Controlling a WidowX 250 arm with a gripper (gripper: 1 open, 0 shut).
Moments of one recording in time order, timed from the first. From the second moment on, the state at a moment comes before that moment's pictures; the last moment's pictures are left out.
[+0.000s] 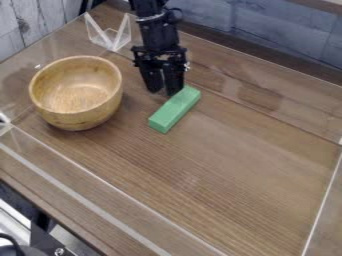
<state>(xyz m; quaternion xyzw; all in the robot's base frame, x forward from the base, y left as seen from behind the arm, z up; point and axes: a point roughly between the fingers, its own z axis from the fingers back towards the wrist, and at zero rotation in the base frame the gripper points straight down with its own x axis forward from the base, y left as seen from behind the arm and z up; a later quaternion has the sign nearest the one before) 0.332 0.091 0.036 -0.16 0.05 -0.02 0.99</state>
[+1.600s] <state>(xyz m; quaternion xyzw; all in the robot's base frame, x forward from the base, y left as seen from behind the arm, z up) 0.323 0.022 0.104 -0.11 -0.01 0.06 0.99</state>
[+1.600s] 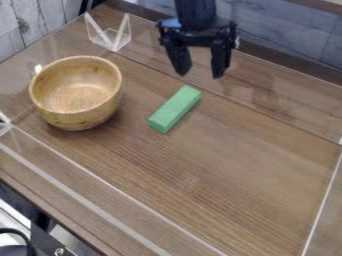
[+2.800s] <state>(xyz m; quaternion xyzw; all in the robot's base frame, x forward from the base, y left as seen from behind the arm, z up) 0.313 0.025 0.100 -0.10 -0.02 0.05 0.99</state>
